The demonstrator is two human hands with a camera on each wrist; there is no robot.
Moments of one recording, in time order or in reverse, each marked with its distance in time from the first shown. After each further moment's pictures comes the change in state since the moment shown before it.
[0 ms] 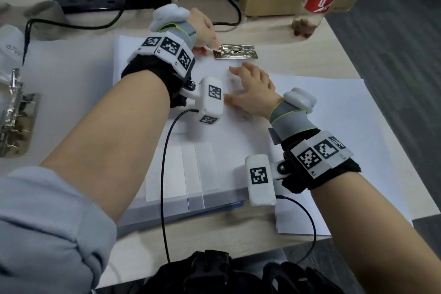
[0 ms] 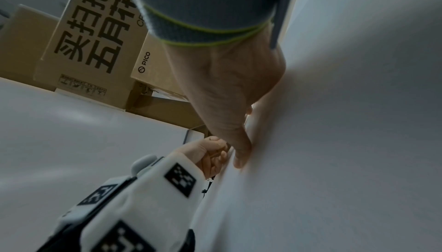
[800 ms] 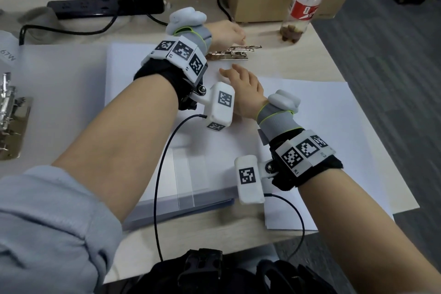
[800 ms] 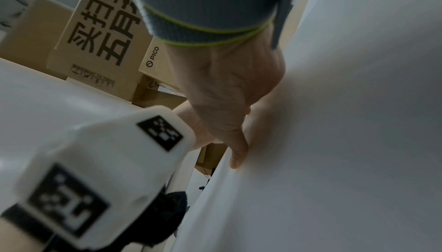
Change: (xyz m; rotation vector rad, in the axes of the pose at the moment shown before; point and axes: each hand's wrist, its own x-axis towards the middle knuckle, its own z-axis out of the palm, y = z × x) left_hand -0.019 0.049 0.025 0.035 -0.157 0.237; right_hand -0.006 -0.005 -0.001 -0.021 0.028 -0.013
